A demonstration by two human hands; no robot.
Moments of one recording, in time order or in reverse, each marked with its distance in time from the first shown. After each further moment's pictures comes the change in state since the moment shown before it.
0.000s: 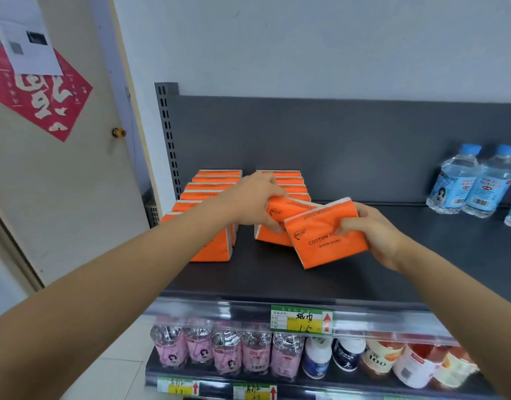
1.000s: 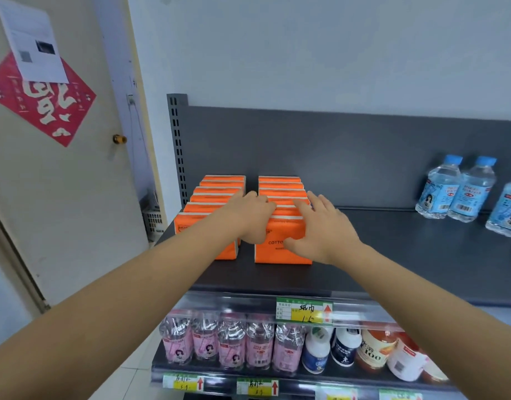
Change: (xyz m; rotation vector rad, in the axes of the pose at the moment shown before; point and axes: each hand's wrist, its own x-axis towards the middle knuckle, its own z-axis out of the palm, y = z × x) left_hand -0.037 0.021 -0.003 0.406 -0.148 -0.109; right_hand -0.014 -0.029 0.083 -1.286 0.144 -0.132
